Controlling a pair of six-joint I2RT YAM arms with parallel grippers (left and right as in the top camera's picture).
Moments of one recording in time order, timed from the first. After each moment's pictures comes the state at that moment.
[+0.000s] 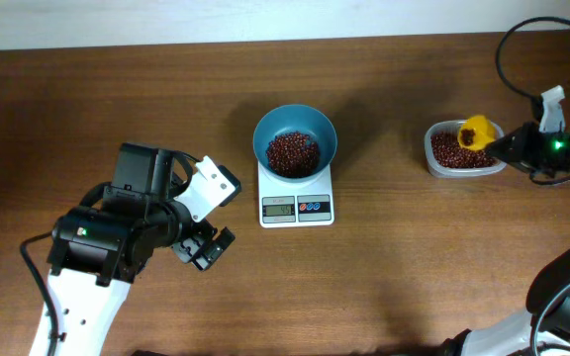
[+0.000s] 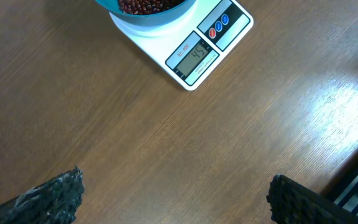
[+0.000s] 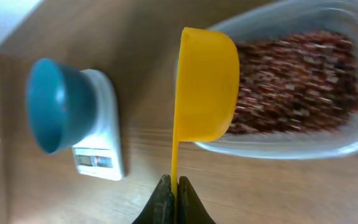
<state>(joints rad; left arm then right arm) -0.26 1.16 1.25 -1.19 0.23 0.54 -0.55 1.80 1.55 -1.16 -0.75 -0.27</state>
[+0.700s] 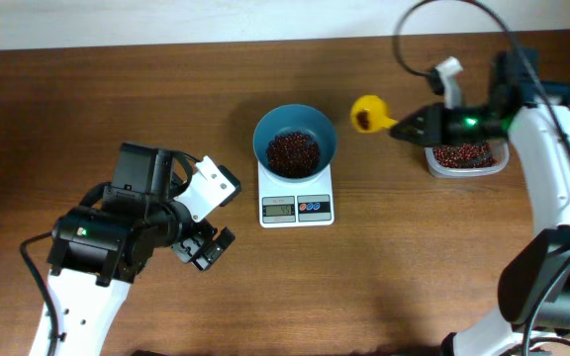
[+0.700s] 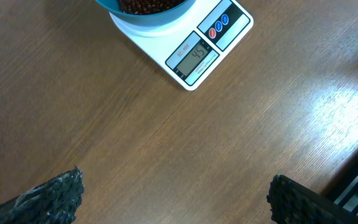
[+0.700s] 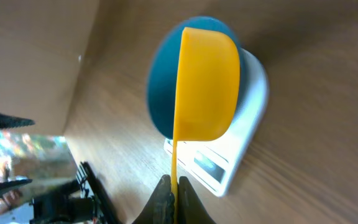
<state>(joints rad) -0.26 1.16 1.25 -1.19 0.23 0.54 -0.12 1.80 1.61 -1.11 -0.96 -0.25</state>
